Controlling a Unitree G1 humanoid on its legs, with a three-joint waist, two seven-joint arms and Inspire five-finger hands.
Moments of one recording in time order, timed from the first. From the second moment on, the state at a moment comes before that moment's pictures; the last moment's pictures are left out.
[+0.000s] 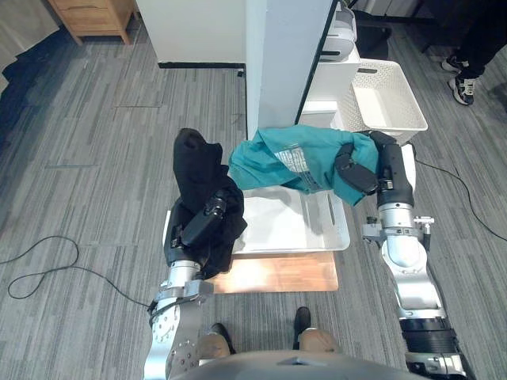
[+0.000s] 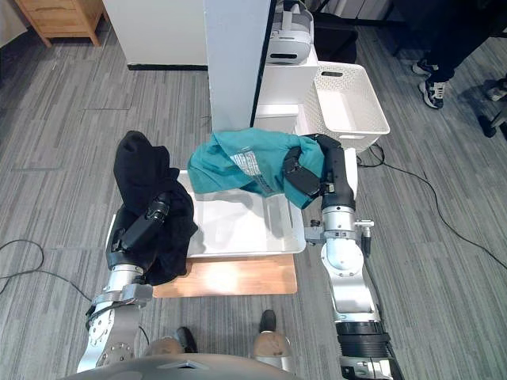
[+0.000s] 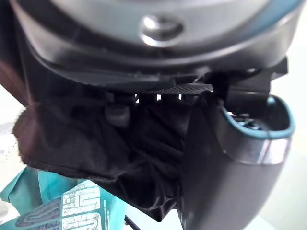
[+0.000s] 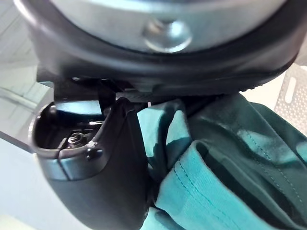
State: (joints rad) left arm 0.38 0.02 -0.19 -0.27 -0.58 -0.25 0.02; right arm -0.05 -0.27 -0.02 -0.09 -0.11 -0.15 -0.18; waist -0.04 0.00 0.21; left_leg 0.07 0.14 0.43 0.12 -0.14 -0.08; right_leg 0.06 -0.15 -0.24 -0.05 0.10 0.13
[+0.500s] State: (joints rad) left arm 0.40 0.05 -0.26 -0.26 -0.58 -0.25 0.00; right arm 0.00 -0.22 0.26 0.31 -0.30 -0.14 -0.04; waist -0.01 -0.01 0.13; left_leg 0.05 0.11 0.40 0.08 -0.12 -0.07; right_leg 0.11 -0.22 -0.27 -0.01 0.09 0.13
